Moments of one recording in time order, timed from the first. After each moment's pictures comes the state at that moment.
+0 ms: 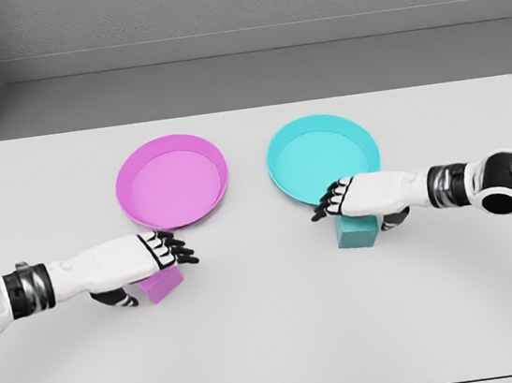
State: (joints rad) left arm -0.43 0.88 -0.84 -1.50 -0.53 -0.61 -0.19; right arm -0.76 -0.70 1.11 -1.22 0.57 -0.61 0.26
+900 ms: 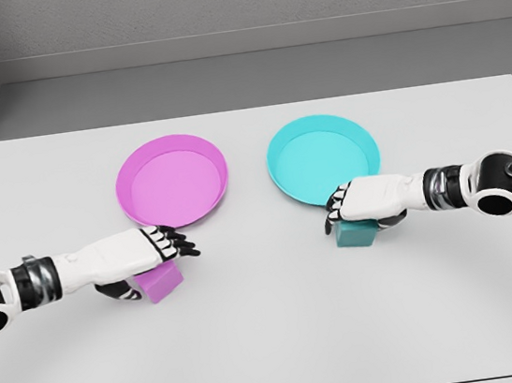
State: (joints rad) left arm -0.47 0.83 -0.86 -1.43 -0.53 -0.61 -0.19; right arm -0.76 -0.69 1.11 -1.23 0.59 -0.61 0.29
